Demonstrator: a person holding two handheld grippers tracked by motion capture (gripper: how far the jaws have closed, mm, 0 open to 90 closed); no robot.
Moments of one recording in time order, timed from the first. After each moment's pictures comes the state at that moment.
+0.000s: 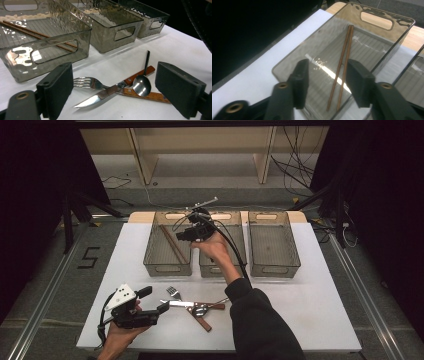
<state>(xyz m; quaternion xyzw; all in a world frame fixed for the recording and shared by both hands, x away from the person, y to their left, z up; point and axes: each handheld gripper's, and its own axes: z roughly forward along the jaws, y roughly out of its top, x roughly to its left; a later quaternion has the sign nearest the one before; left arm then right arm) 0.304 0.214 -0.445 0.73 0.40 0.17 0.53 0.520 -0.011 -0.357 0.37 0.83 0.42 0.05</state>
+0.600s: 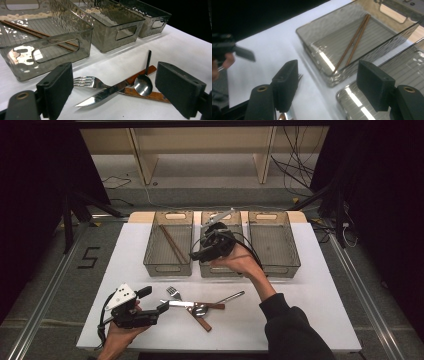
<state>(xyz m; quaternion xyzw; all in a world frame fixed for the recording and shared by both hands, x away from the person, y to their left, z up) 0.304 0.213 -0.446 0.72 0.40 0.17 0.53 0.461 -0.064 -0.346 0.25 0.88 0.40 0.05</state>
